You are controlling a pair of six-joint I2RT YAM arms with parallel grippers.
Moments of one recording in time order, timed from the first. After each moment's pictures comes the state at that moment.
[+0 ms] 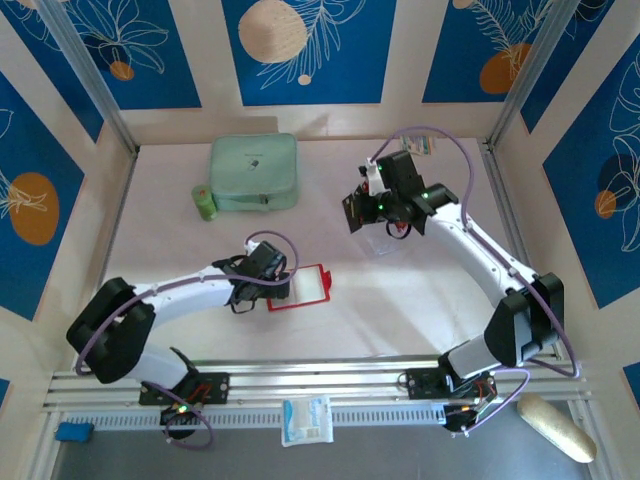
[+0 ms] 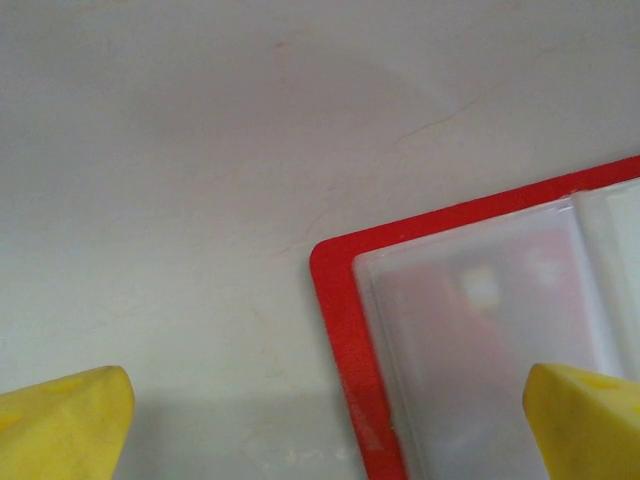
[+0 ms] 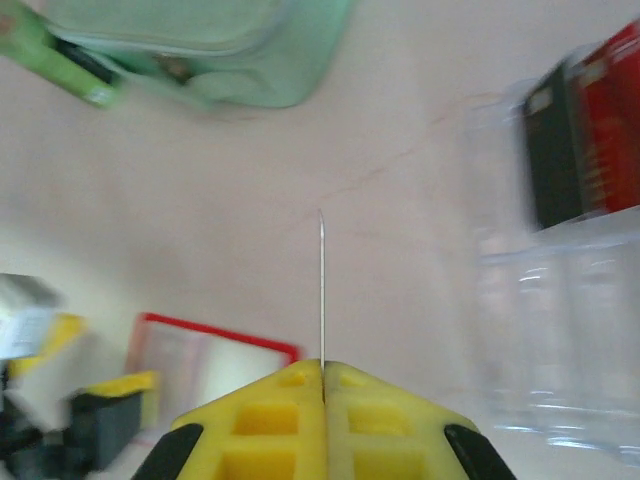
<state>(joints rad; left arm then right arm) -0.73 1.44 0.72 -0.45 -0.28 -0.62 0.46 1.45 1.25 -0.63 -0.25 0.32</state>
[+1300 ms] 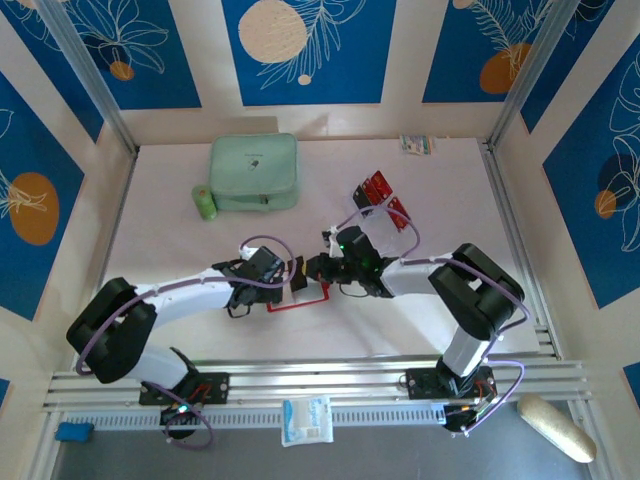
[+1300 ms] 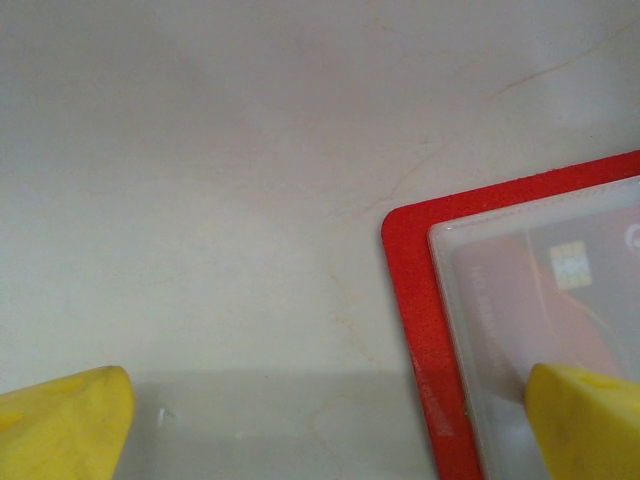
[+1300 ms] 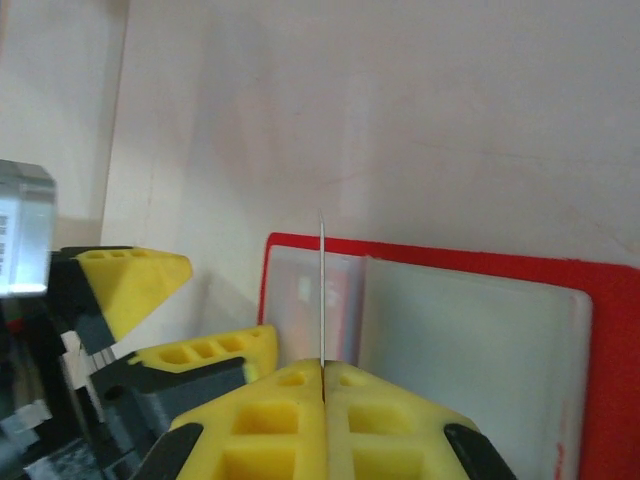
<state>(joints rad) -0.74 1.43 0.68 -0.49 -0.33 -0.66 0.73 1.70 0.69 0.38 -0.40 0.85</state>
